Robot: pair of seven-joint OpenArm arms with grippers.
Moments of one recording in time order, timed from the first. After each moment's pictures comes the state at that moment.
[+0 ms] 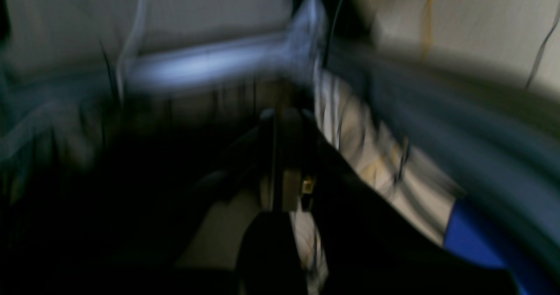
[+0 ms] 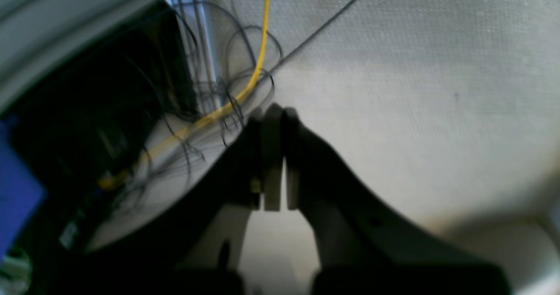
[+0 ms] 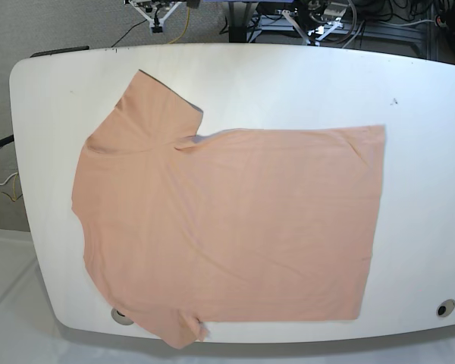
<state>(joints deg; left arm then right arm) 8.1 -4.4 7.4 15.2 -2.8 -9.2 -10.7 -13.2 5.5 -6.4 18.2 6.8 0.7 -3.3</state>
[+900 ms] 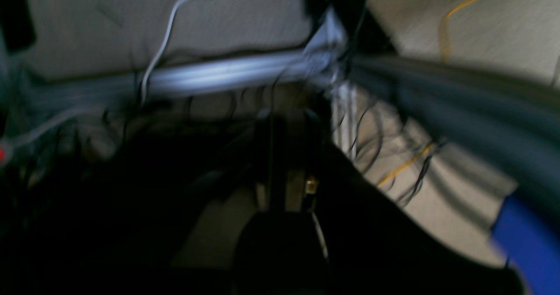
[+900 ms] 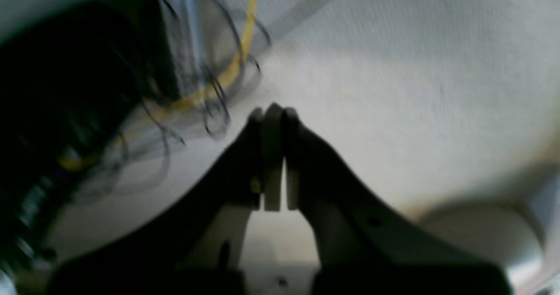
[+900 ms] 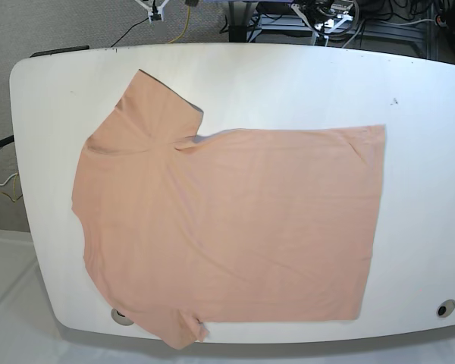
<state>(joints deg) 5.9 -5.3 7.5 8.2 -2.5 -8.4 -11.0 -11.5 5.0 -6.2 11.9 2.1 0.0 -3.4</state>
